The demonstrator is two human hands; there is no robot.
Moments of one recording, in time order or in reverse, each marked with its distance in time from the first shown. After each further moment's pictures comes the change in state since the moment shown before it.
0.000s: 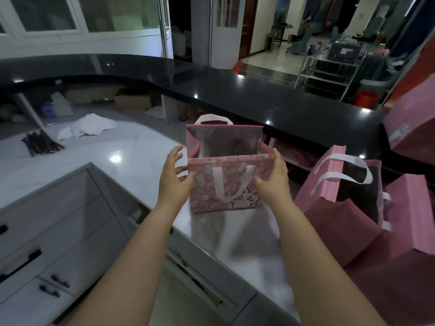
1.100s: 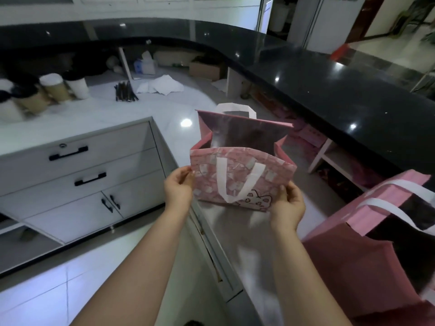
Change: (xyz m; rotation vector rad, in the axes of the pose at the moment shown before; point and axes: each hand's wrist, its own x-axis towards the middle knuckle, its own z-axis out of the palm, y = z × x) left_hand -0.076 -0.031 0.030 -0.309 0.641 -0.427; right_hand -0.008 0.063 0.033 0.695 0.004 0.201
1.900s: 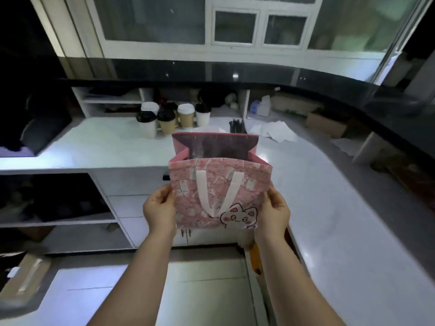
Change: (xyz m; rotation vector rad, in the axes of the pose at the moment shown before) left_hand 0.181 0.076 -0.286 -0.227 0.579 0.073; right_hand -0.142 0.062 0.365 0.018 -0.580 0.249
